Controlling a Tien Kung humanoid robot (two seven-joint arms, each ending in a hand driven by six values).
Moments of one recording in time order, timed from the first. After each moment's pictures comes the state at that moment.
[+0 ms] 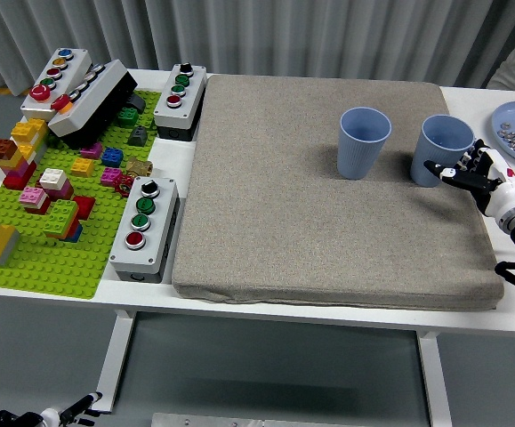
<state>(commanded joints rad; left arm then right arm) -0.19 0.09 -1.06 -0.18 1.26 -0.24 0.06 0.59 -0.16 1.24 0.71 -1.00 0.06 0.09</state>
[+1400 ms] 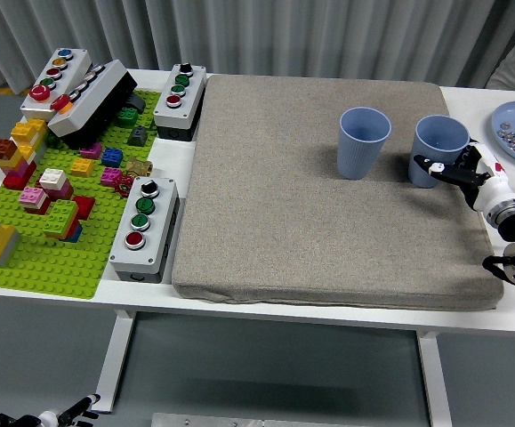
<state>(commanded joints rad) -0.18 0.09 -1.06 -0.18 1.24 -0.24 0.06 0.62 -0.14 1.22 0.69 -0.99 0.05 0.10</state>
